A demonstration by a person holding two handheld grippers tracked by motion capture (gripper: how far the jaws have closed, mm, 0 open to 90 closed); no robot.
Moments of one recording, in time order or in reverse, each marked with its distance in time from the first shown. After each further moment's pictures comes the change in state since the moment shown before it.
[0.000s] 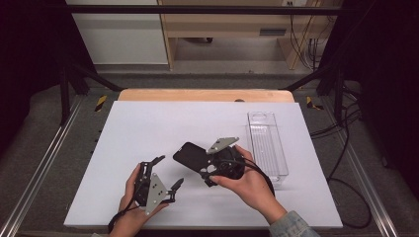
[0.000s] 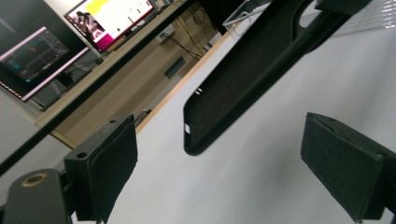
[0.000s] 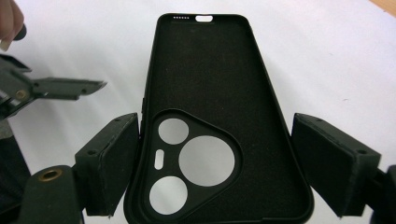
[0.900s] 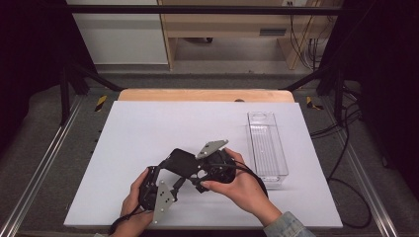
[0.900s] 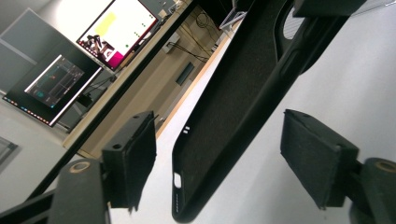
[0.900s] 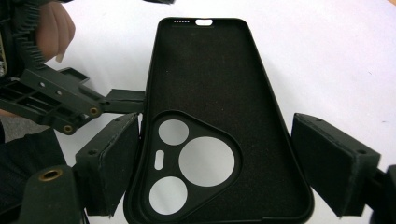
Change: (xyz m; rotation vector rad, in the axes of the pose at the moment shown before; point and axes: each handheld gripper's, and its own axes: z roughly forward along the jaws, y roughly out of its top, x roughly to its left) left arm -0.014 0.005 0.000 -0.002 0.022 0.160; right arm 0.023 0.014 0.002 -0.003 0.069 -0.051
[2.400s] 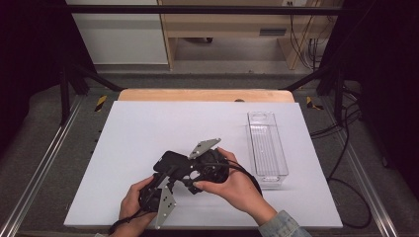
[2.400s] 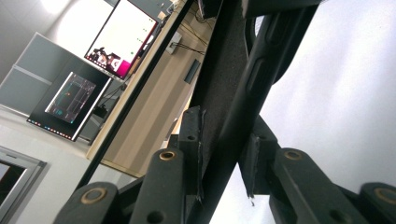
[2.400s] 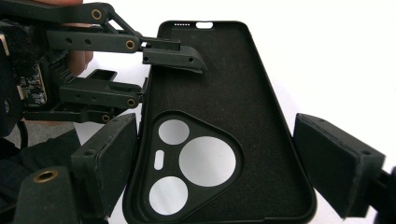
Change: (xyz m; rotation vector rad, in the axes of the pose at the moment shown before) left arm -0.004 0.002 -0.003 0.029 0.005 0.141; right arm 0.009 0.014 0.003 -0.005 0.053 -0.007
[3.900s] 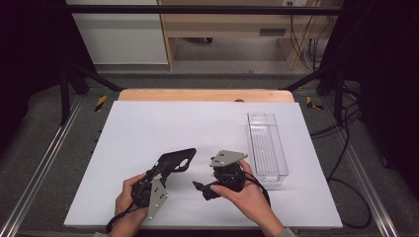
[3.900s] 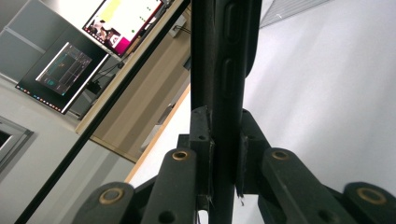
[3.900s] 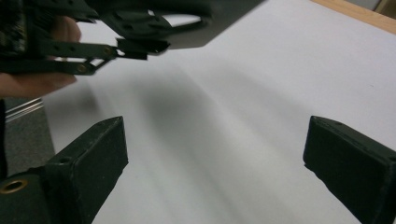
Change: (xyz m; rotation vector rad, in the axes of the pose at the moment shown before) left arm 0.015 -0.016 -0.001 0.037 0.013 -0.128; right arm -0.014 -0.057 0.001 -0.232 -0.028 0.065
